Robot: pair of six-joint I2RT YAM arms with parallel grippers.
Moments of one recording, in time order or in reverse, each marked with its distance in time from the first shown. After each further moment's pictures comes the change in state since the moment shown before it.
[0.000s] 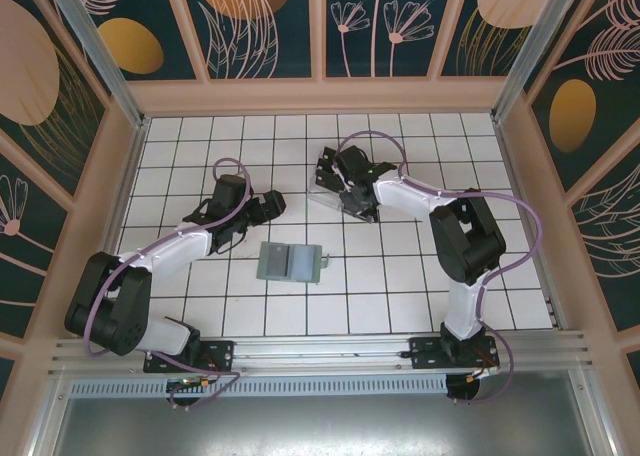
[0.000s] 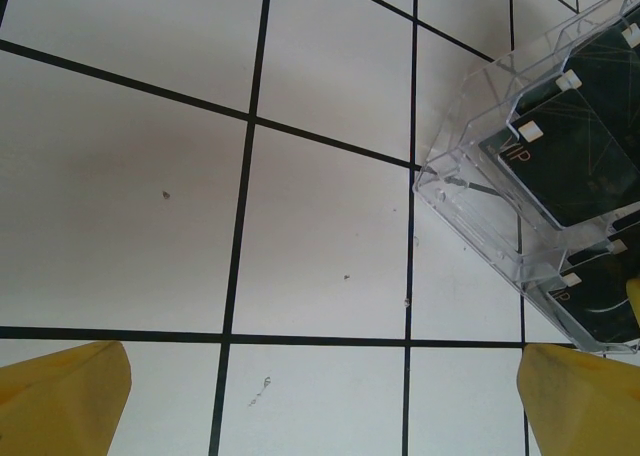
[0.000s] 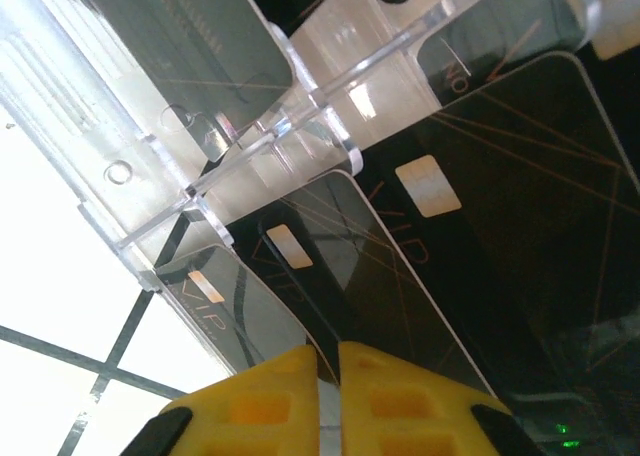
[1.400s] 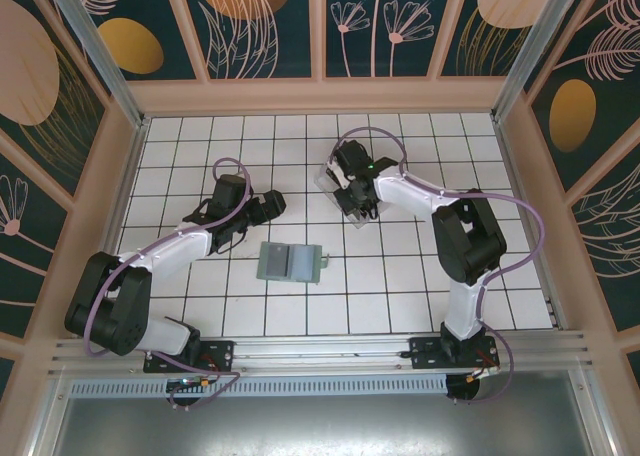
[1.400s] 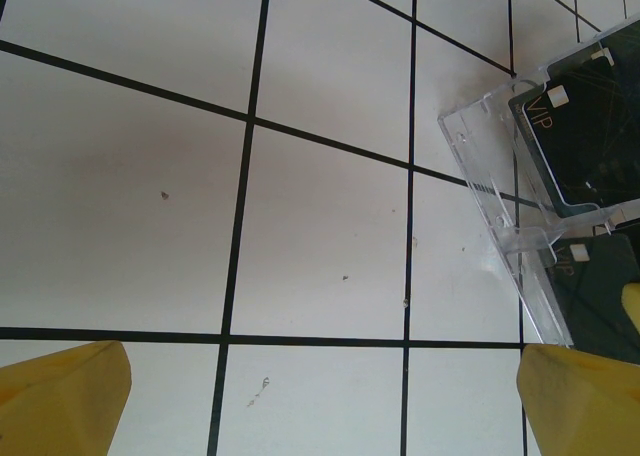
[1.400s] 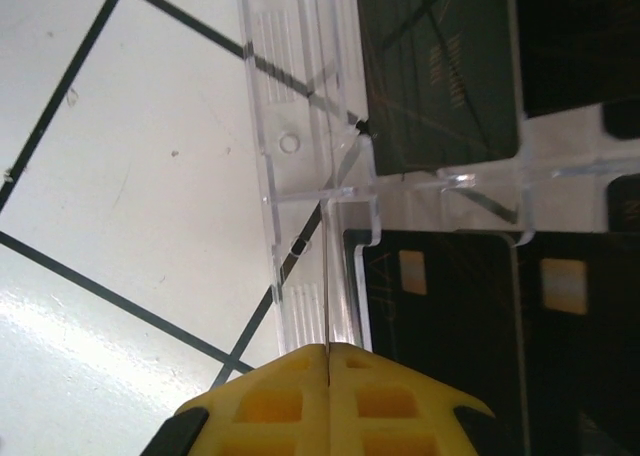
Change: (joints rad) left arm 0.000 0.000 0.000 0.002 0.001 -0.002; right arm -0.007 -0.003 0.057 -0.030 -0.170 0.009
